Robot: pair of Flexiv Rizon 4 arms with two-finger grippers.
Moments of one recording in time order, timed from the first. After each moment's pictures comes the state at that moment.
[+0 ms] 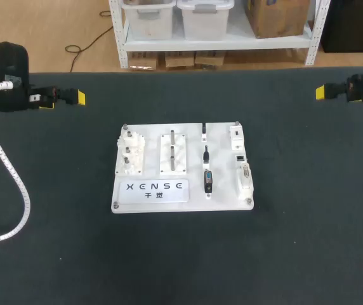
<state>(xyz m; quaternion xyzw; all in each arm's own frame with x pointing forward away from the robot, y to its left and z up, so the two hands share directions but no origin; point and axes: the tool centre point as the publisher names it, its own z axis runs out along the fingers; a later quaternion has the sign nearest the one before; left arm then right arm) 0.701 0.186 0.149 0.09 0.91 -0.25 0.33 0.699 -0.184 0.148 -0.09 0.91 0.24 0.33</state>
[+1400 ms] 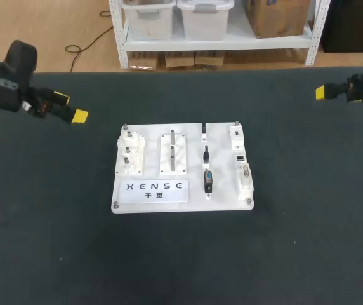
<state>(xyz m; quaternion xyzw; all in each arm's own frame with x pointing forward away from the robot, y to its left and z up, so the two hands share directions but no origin) 0.674 0.171 0.146 0.39 0.83 -0.28 0.31 0.699 -0.183 0.148 -0.09 0.91 0.24 0.33</state>
